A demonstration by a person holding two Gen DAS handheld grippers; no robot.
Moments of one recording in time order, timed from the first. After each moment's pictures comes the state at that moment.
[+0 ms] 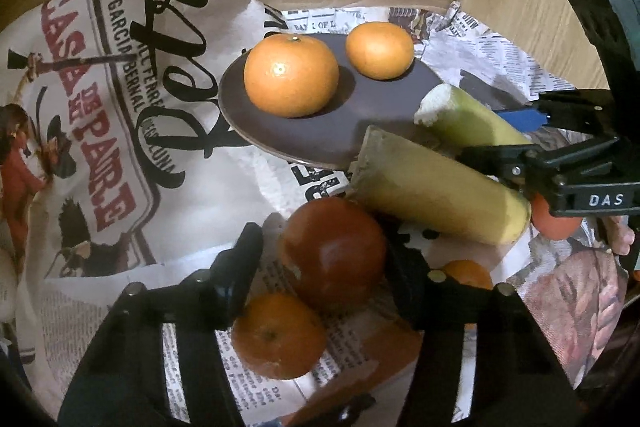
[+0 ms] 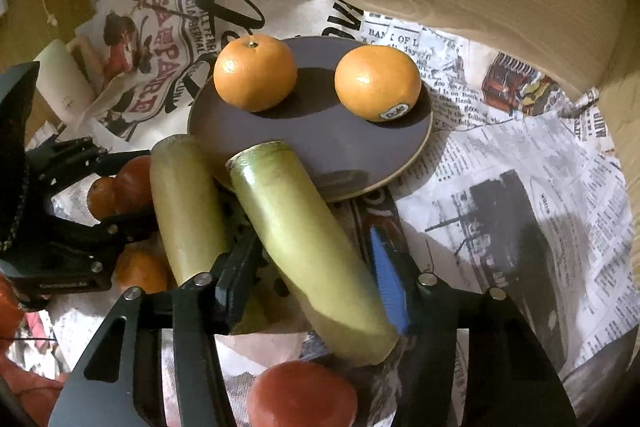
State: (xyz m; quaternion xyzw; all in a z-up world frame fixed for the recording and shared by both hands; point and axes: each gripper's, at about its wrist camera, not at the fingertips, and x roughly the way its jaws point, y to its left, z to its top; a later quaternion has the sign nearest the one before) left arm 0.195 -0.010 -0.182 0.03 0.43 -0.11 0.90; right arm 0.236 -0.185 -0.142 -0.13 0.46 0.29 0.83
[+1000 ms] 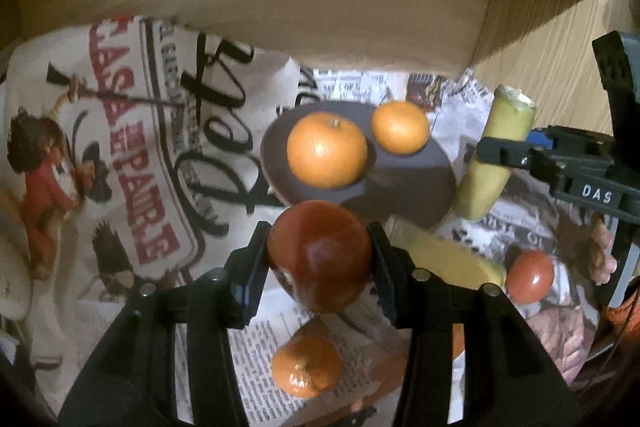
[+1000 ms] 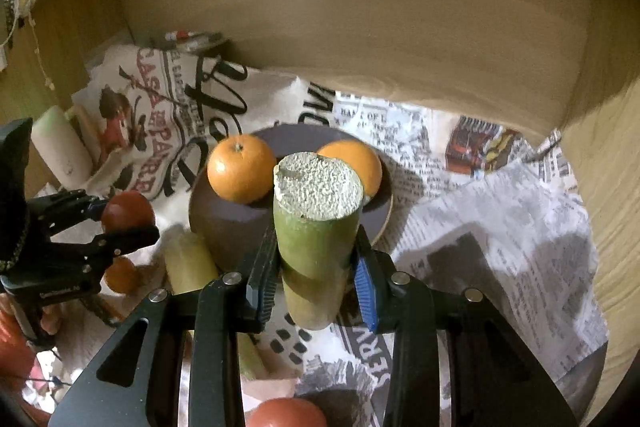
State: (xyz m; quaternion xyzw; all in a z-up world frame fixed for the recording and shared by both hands) left arm 0.198 0.019 -0.139 -0.03 0.37 -0.09 0.92; right arm 0.243 -0.191 -0.093 -0.09 0.38 0.27 0.88
